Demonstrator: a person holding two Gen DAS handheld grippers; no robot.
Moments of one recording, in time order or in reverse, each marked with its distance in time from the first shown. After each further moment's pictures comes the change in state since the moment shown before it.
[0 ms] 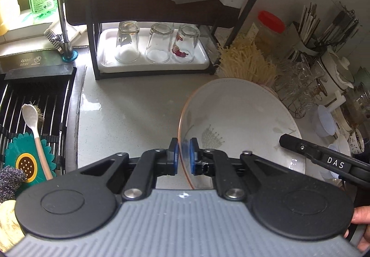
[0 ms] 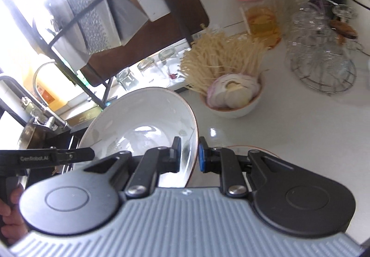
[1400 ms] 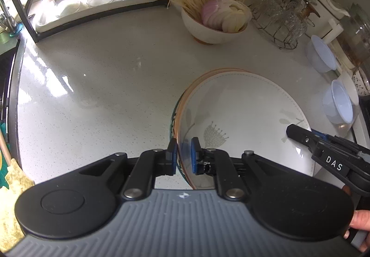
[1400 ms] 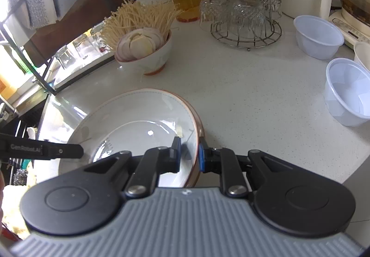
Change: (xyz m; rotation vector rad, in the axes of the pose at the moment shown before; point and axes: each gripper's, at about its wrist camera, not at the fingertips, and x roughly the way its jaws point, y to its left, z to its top) left arm 0.091 -0.072 -0.053 0.160 0.217 -0.016; right arm -0.019 -0.066 -0.071 0.037 0.025 -0.247
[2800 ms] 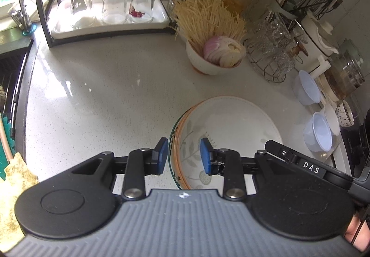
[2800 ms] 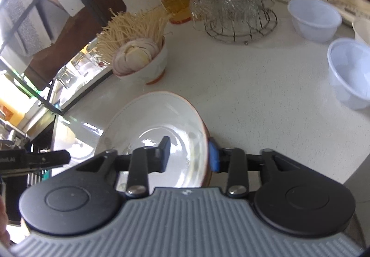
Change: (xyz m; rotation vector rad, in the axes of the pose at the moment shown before) left arm -0.050 0.015 -0.004 -0.109 -0.130 -0.070; right arm -0.004 -0.005 0.008 0.118 -0.012 0.020
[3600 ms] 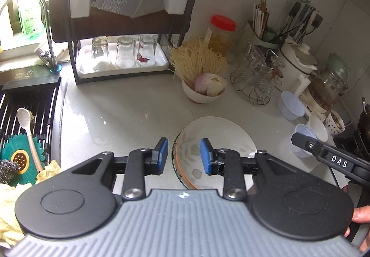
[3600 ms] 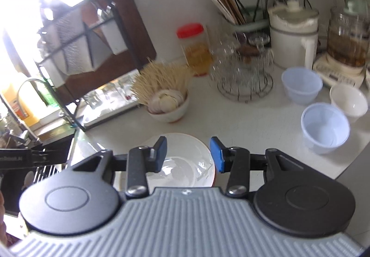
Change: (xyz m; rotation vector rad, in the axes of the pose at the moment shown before) left arm -0.116 -0.017 -0.044 0.074 -0.213 0.033; right arm -0.121 0.026 -0.006 -0.150 -0.233 0.036
